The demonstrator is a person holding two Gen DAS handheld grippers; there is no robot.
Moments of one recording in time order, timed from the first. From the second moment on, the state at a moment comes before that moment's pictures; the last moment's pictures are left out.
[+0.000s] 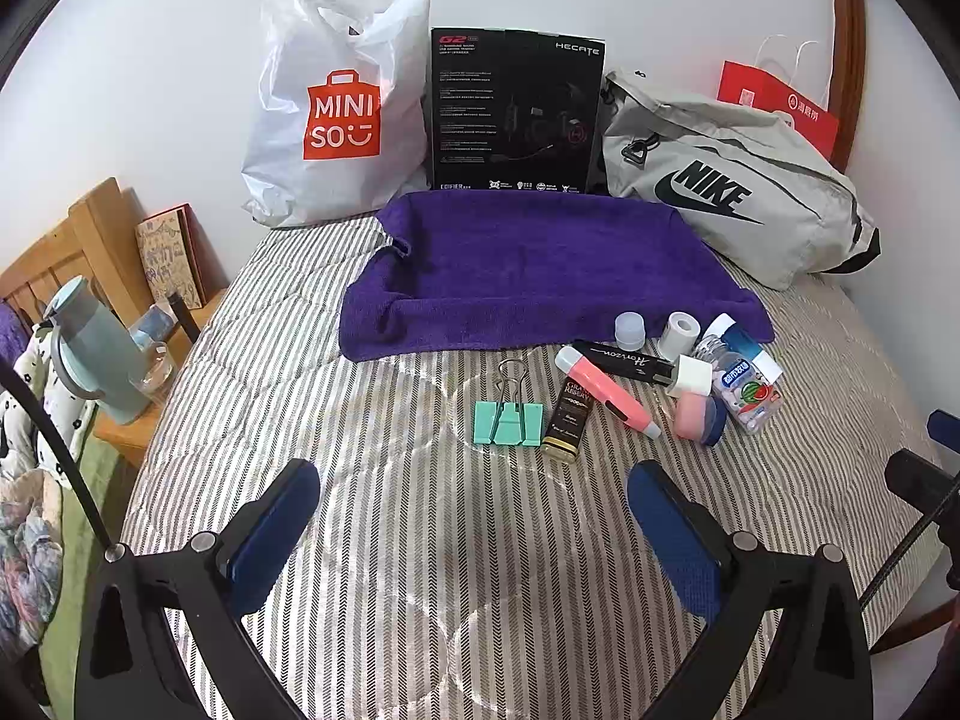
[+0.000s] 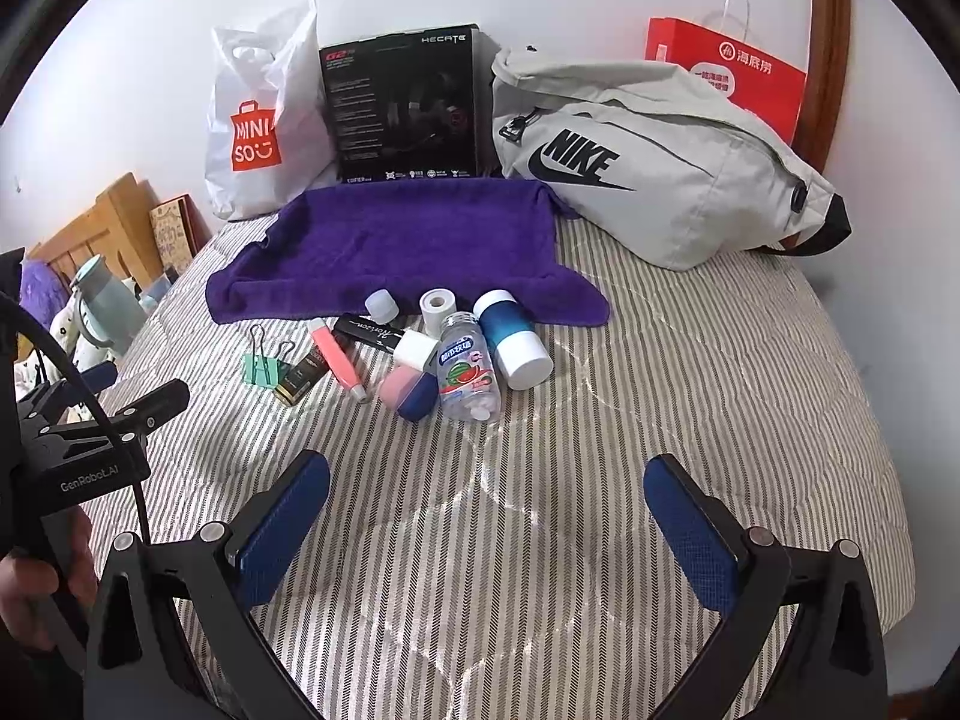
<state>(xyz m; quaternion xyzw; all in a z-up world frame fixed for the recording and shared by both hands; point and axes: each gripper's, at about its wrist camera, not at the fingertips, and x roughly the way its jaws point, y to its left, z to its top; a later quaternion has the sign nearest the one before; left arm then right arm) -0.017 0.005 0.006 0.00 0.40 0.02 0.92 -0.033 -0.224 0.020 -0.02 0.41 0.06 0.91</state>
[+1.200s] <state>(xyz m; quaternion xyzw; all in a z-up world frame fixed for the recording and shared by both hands) -0.017 0.012 0.010 -0.01 0.40 0.02 0.92 -0.040 -0.221 0.021 -0.02 0.41 0.07 0.91</state>
